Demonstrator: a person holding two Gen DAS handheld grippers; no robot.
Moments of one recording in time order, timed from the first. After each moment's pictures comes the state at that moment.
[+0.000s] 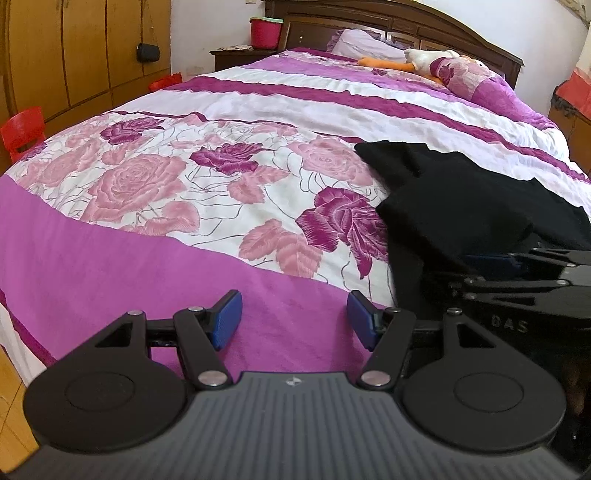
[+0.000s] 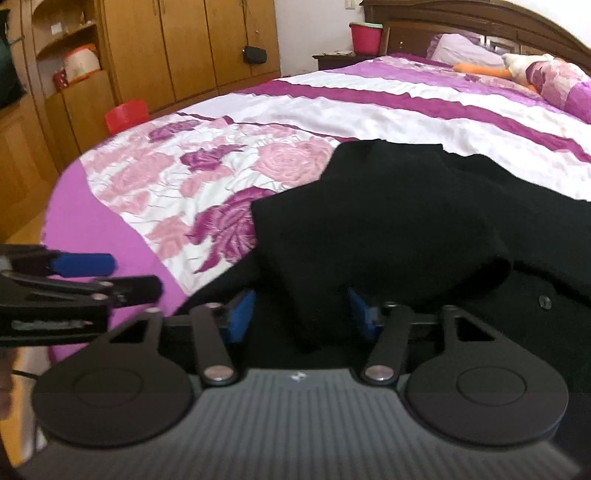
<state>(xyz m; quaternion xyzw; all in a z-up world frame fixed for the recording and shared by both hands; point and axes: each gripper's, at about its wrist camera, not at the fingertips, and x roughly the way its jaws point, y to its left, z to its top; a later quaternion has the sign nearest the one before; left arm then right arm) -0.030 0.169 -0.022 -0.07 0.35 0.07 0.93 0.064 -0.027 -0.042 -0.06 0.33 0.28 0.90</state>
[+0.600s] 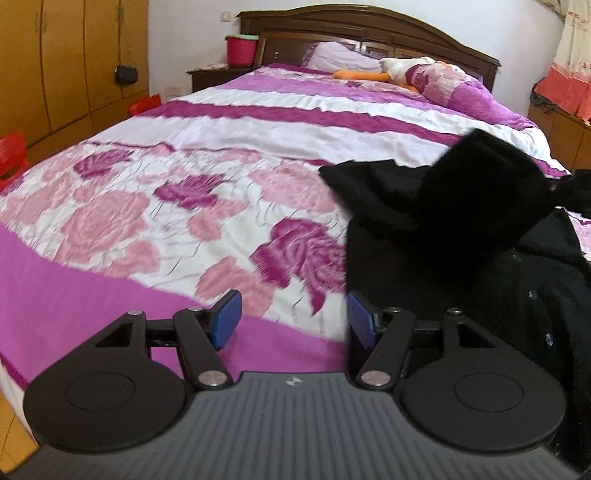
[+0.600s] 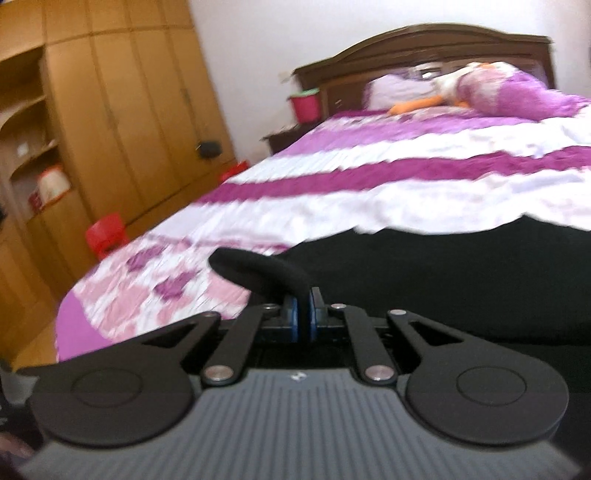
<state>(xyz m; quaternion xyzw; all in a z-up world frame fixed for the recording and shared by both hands) -0.012 0.142 -0.005 -0.04 0.32 0.04 0.94 0.068 -0.127 0.027 0.09 0.24 0.22 0.94</state>
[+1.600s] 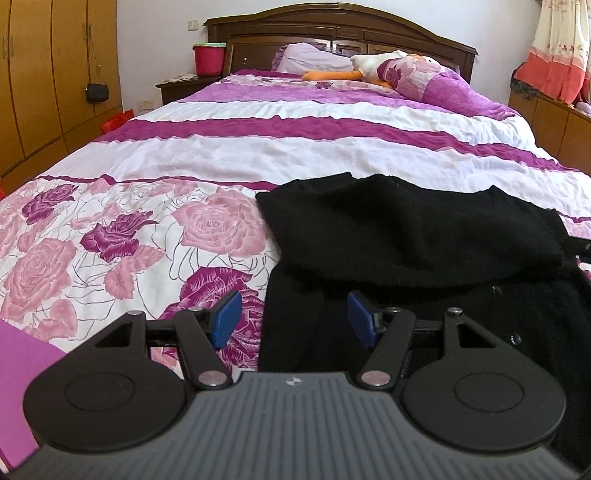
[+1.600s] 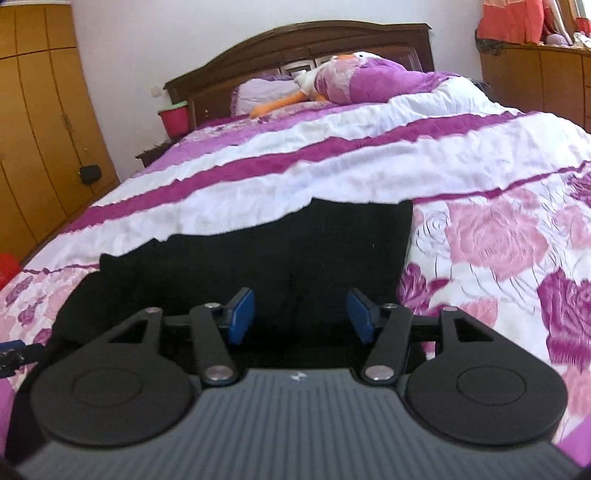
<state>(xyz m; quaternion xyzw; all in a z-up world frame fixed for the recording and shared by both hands) 0.053 0.090 -0.002 -0.02 0.32 0.01 0.95 0.095 -0.273 -0.020 0.11 0.26 0.04 0.96</state>
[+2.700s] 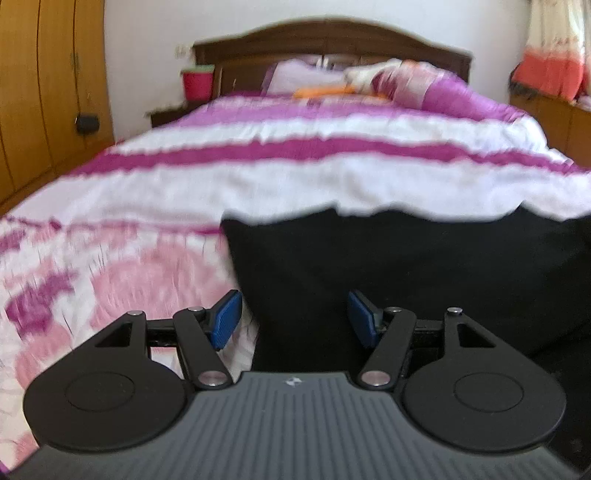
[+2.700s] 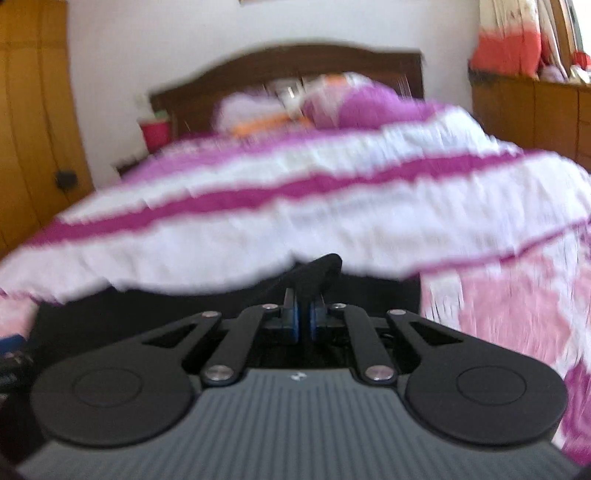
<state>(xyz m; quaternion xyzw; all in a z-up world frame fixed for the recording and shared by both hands) 0.162 0.052 -0.041 0.01 0.29 0.01 0.96 0.173 -0.267 -0.028 0.07 0.25 -0.01 0.97</state>
